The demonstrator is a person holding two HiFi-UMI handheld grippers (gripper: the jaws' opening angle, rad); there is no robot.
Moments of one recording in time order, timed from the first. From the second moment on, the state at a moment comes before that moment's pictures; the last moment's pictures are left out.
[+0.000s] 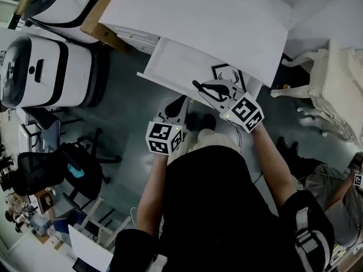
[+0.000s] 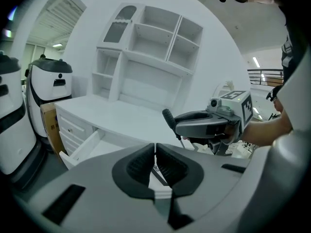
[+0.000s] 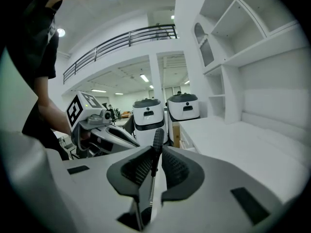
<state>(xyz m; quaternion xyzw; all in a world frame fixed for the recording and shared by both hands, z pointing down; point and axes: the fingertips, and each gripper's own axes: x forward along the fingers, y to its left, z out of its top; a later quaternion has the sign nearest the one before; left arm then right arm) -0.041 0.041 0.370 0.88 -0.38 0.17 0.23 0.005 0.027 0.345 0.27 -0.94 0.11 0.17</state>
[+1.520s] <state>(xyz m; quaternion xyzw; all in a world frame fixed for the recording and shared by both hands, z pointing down) -0.027 0.060 0.303 0.89 -0.40 0.09 0.20 0.058 0.067 0.268 0.40 -0.90 0.12 0.07</state>
